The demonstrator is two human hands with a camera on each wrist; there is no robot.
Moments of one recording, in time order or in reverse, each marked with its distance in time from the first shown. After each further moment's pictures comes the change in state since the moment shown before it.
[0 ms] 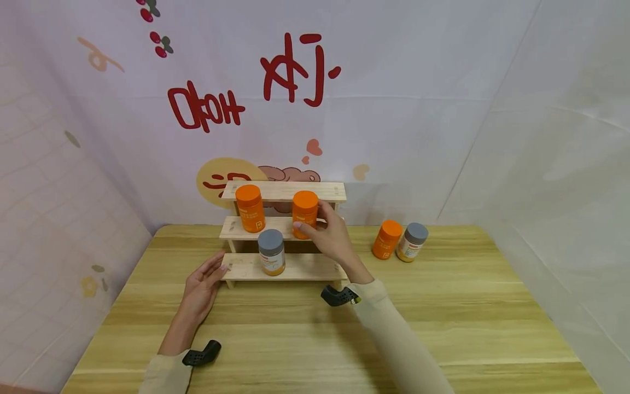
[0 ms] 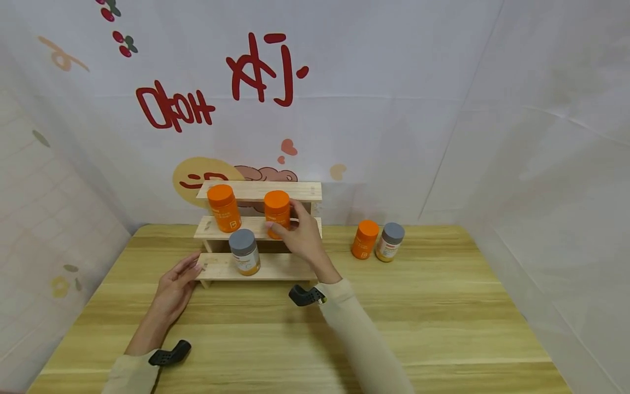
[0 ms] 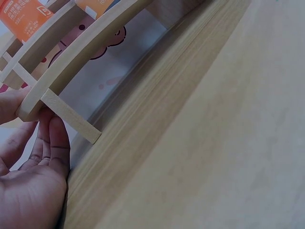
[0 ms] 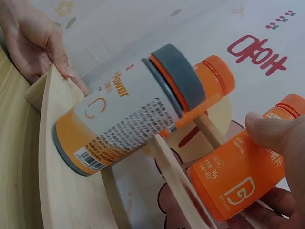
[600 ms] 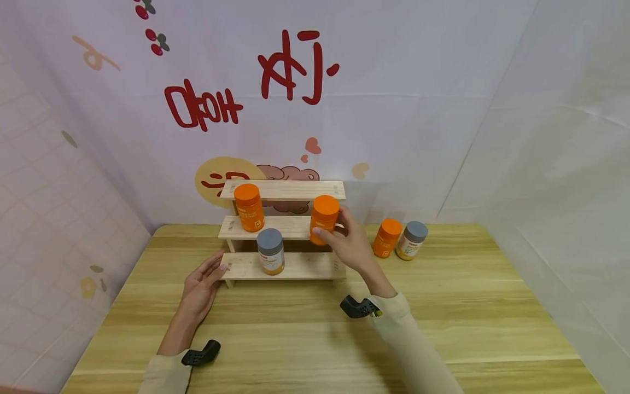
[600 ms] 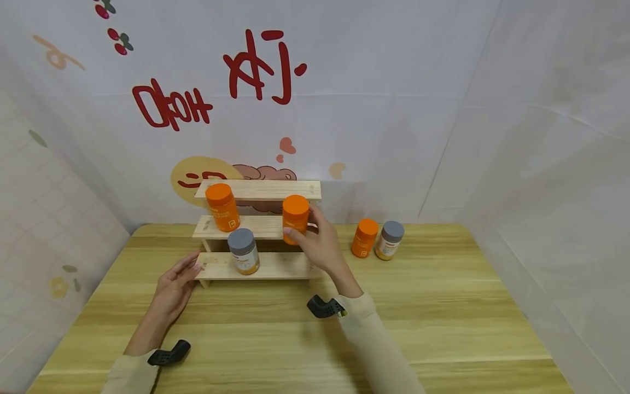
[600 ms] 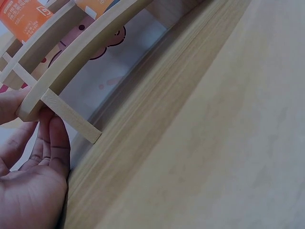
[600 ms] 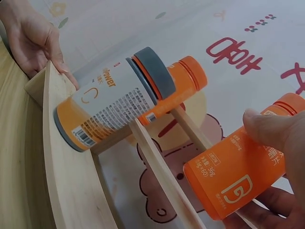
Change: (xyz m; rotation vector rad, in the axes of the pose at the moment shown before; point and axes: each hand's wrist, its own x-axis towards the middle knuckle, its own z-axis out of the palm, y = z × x) left_hand 0.000 0.000 0.000 0.008 -0.001 -0.008; right_hand -0.030 0.002 -0.034 0.038 0.006 -0.017
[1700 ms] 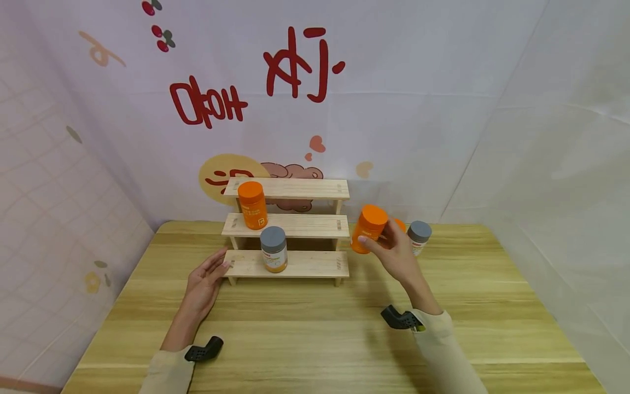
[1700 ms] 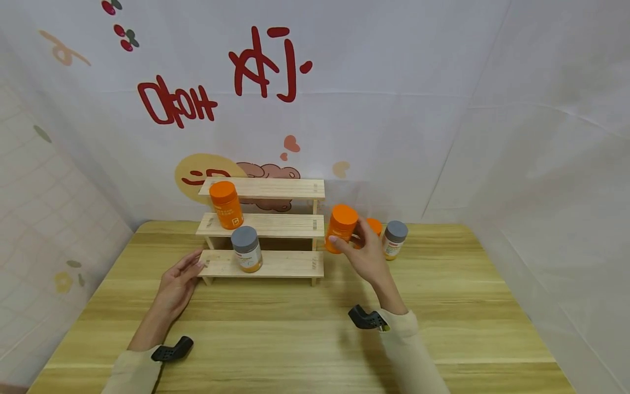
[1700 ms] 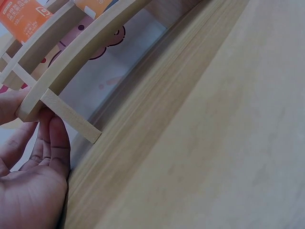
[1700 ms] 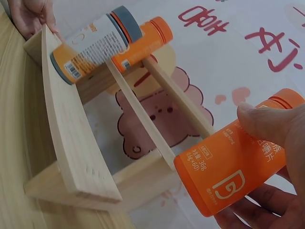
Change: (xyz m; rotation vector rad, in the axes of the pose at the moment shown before) left_hand -0.001 0.000 0.000 -0.011 -0.006 0.013; right_hand -0.041 0.030 -0.070 -0.012 0.068 -0.010
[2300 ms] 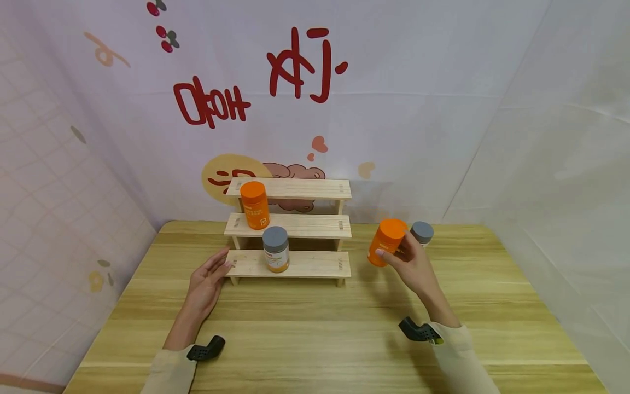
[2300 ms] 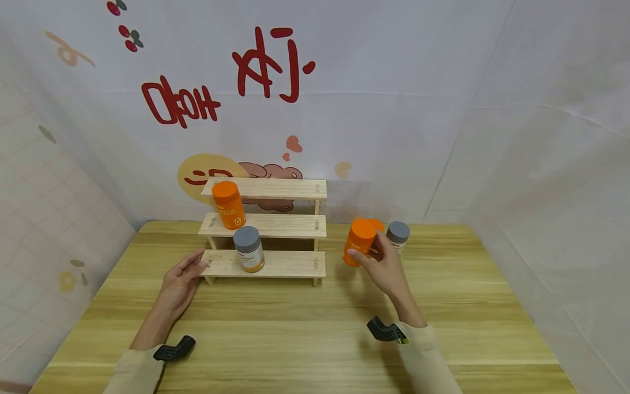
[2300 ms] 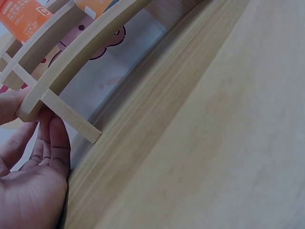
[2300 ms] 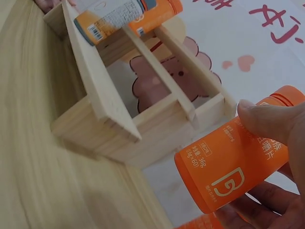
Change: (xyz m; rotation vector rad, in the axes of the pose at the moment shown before) left_hand 0.001 -0.002 -0.002 0.006 -0.005 0.000; right_hand -0.023 0.029 -0.025 -0.070 0.020 0.111
